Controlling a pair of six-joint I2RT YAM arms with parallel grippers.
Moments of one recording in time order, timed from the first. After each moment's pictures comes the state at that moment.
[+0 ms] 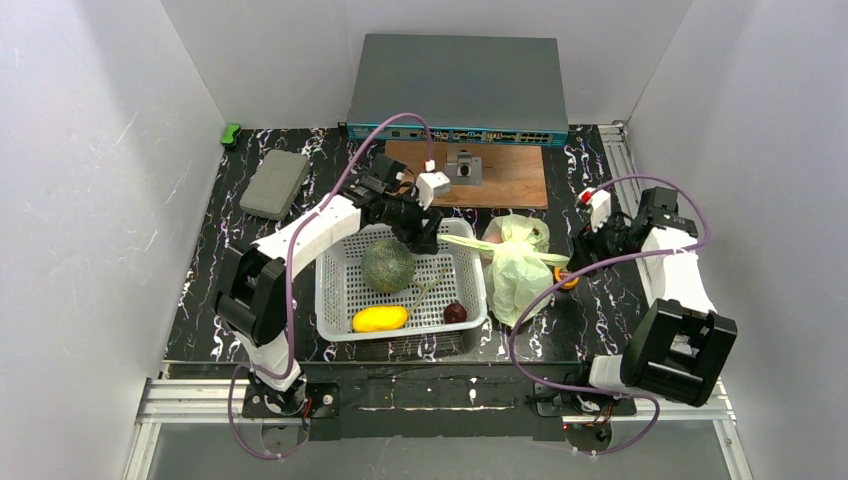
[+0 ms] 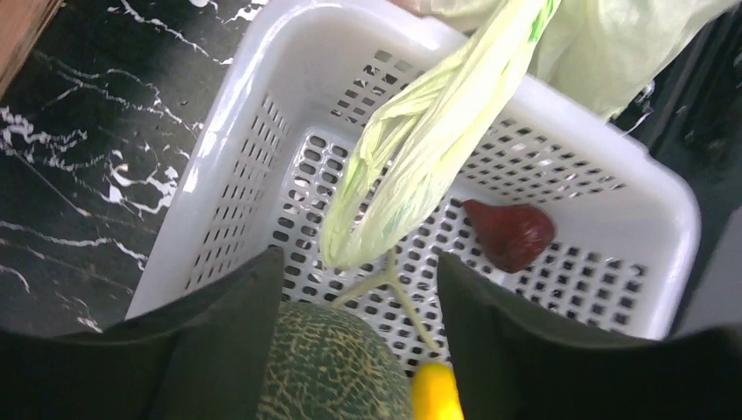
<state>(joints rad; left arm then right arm) -0.57 1.72 1.34 -0.55 0.54 0.25 -0.28 1.34 0.96 -0.86 -0.70 -0.91</state>
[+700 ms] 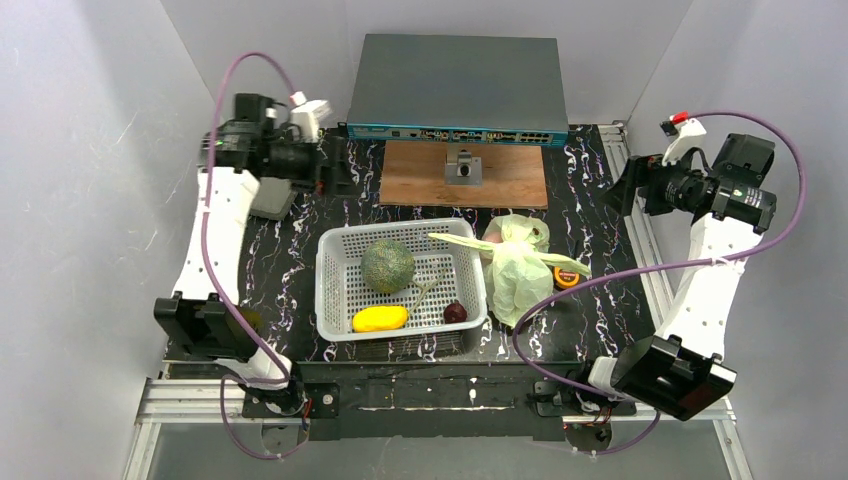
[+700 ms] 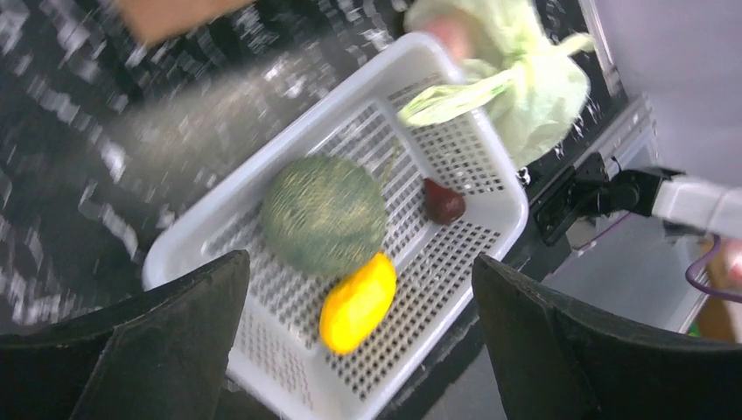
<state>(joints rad) -0.14 1.57 1.82 -1.16 0.70 0.09 -0.43 1.27 1.51 -1.04 -0.77 -0.41</state>
